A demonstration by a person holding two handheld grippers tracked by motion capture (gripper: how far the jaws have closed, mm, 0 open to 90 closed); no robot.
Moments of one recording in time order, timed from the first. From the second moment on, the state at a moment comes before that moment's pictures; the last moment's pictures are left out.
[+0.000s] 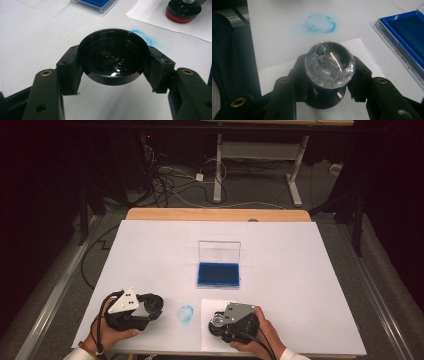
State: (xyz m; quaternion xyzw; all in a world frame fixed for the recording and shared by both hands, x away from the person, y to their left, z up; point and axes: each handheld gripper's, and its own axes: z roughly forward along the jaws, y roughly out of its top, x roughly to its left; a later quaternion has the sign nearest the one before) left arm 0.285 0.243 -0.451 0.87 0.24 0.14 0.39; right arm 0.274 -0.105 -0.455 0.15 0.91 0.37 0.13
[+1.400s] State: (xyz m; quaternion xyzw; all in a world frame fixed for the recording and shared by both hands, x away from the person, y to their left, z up) left arm 0.284 0.242 -0.450 0.88 0.24 0.14 0.39; right arm 0.274 -0.104 -0.455 0.16 0.91 0.37 0.13
